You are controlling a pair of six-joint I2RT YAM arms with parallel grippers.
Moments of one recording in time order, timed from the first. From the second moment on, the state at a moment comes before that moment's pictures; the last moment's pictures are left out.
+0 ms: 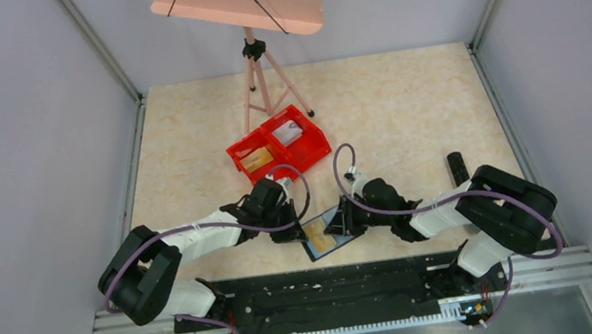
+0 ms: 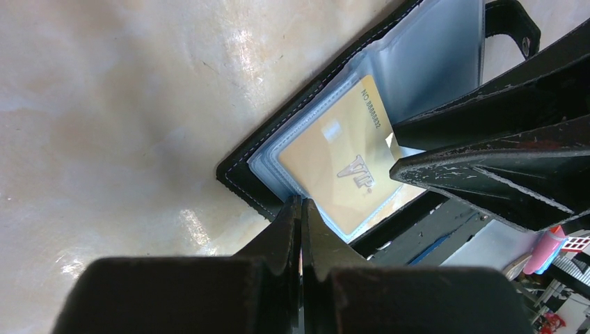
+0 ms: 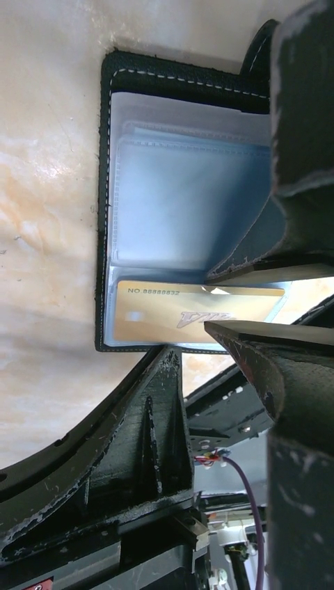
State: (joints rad) left arm -0.72 1.39 0.56 -0.14 0.32 -0.75; right arm 0.83 1.52 0.33 0.64 -0.29 0.86
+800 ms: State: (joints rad) left arm -0.72 1.40 0.56 -0.13 0.33 -0.75; right arm 0.81 1.55 0.27 0.77 -0.33 0.91
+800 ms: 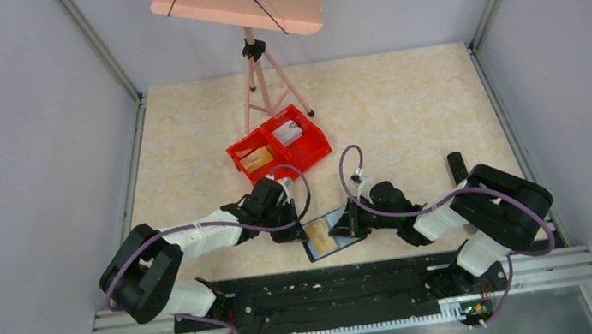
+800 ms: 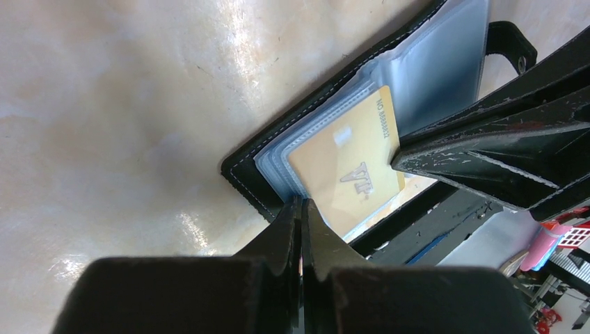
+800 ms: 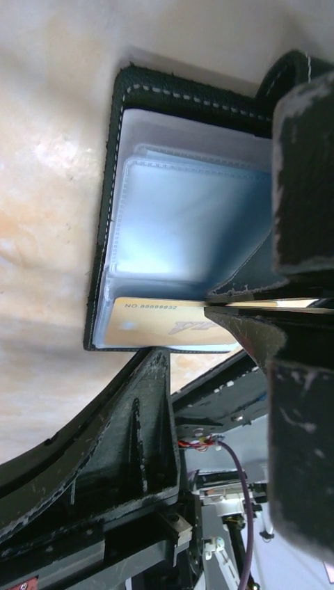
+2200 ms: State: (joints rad) left arm -0.72 1.43 0.56 -0.09 0.35 -0.75; right arm 0.70 1.47 0.17 0.79 -0.42 0.96
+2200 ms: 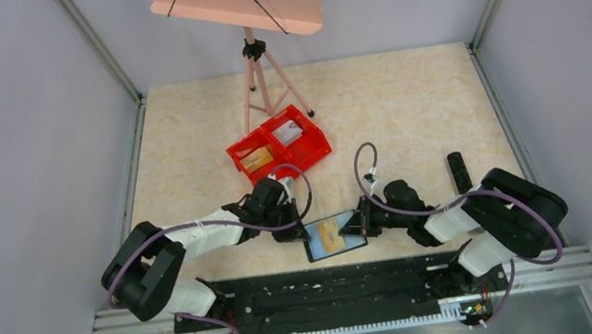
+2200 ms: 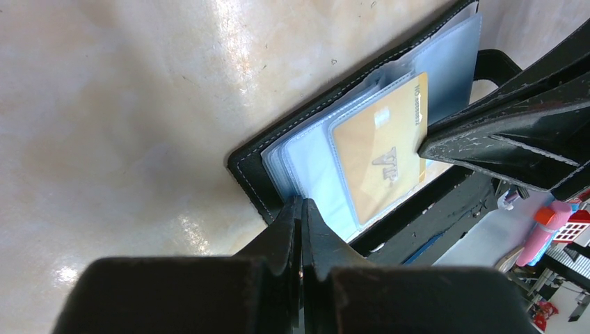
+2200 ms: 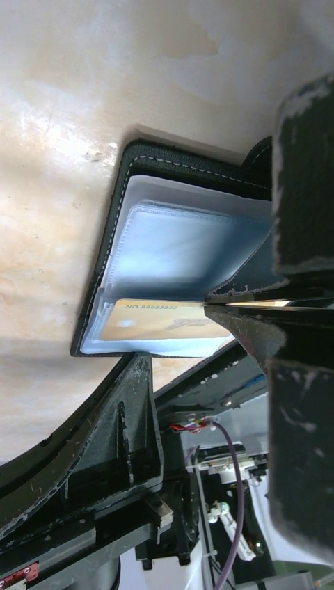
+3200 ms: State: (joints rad) left arm -0.72 1.43 0.56 -0.08 0.36 -0.75; right arm 0.60 1.44 0.20 0.73 -0.56 0.93
